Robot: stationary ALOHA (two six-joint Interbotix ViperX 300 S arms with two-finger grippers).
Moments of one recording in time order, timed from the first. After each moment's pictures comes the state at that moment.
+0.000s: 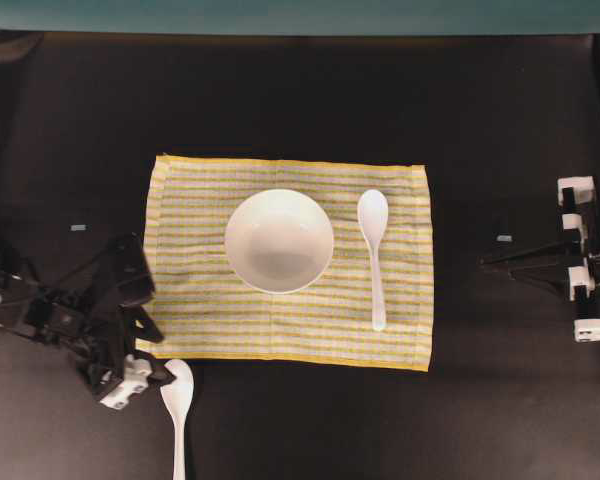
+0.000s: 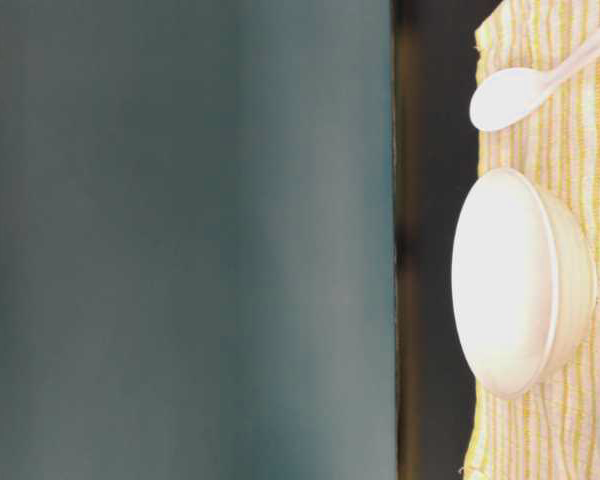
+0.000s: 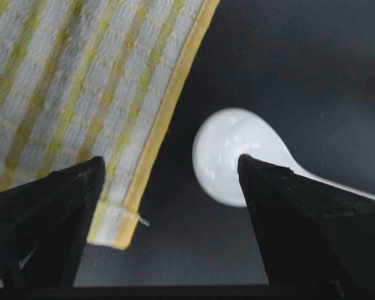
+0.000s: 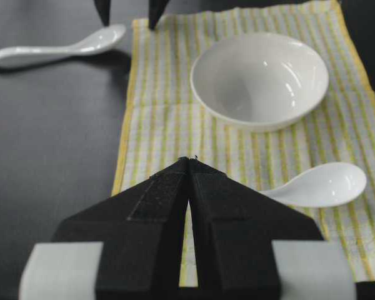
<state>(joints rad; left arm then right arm) -0.25 -0.10 1.06 0.04 -0.12 -0.79 0.07 -0.93 1.30 0.02 -0.09 0.10</state>
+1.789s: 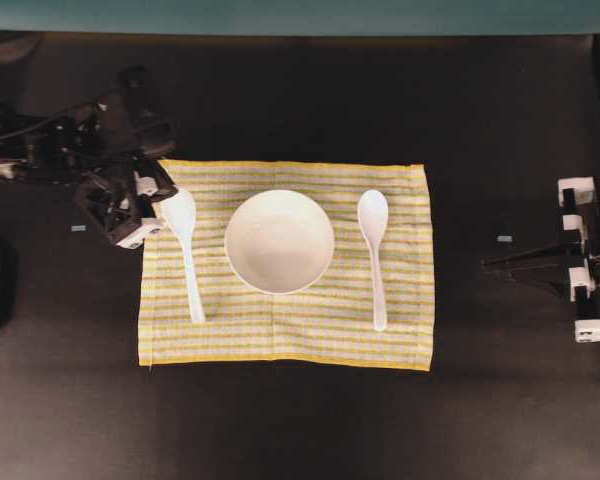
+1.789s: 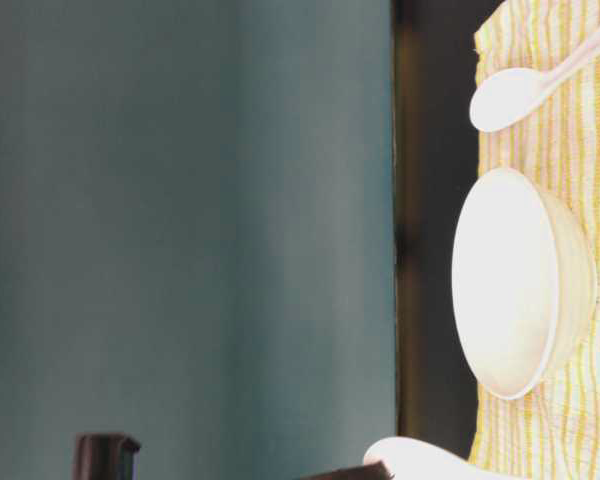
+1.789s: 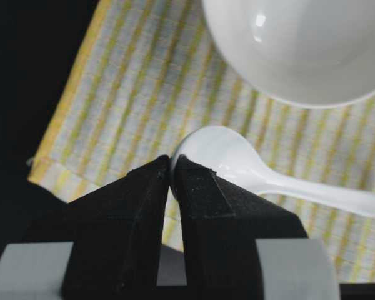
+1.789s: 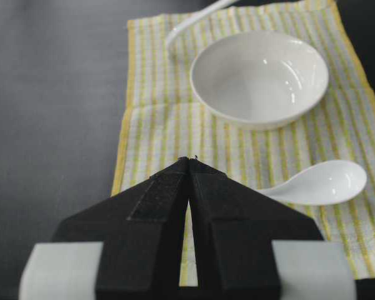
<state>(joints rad) 0.31 -0.29 0.80 0.04 0.44 -0.11 0.07 -0.93 1.30 0.02 -0.09 0.10</state>
